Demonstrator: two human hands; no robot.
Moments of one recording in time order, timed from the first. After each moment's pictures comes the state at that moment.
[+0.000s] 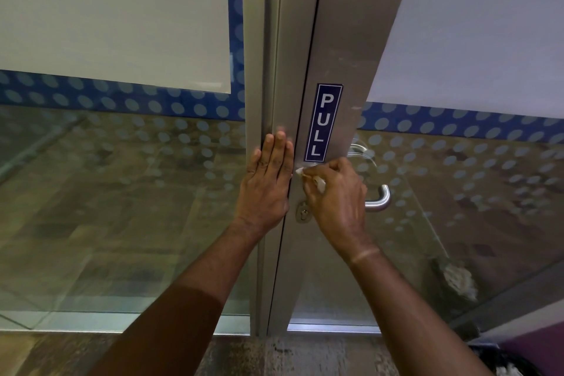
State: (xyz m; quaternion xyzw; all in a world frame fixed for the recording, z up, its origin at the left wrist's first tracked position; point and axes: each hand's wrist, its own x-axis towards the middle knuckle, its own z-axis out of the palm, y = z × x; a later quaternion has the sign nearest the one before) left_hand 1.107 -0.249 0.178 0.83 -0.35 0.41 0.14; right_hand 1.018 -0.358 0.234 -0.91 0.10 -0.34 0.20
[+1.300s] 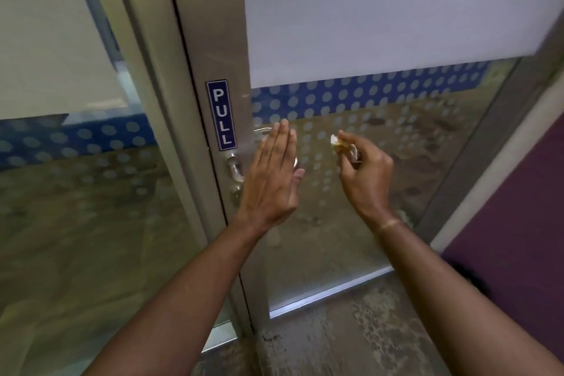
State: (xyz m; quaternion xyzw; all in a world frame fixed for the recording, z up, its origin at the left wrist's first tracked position) left_hand 1.008 -0.326 0.223 0.78 -0.49 0.30 0.24; right_hand 0.897 -0.458 0.252 -0.79 0.19 -0.51 0.28
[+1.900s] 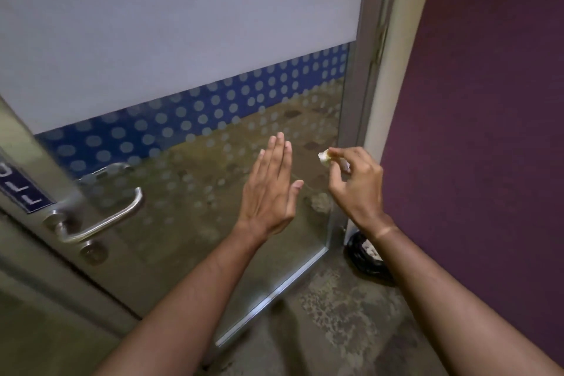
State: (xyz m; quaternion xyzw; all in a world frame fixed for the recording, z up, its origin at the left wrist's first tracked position) left_hand 0.860 -0.523 0.207 0.72 -0.63 0.21 0.23; right_hand 0.709 -0.616 0.225 -0.76 0.32 -0.55 0.15
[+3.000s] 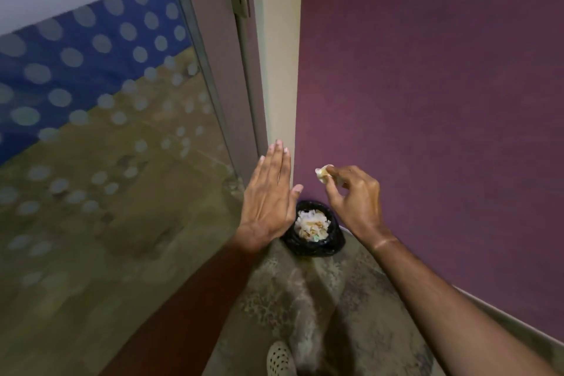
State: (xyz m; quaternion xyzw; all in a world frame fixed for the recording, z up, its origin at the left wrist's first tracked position) left_hand 0.757 -0.859 0.087 0.65 -0.73 0.06 0.19; right_hand 0.578 -0.895 0.096 -0.75 0.50 -0.42 0.09
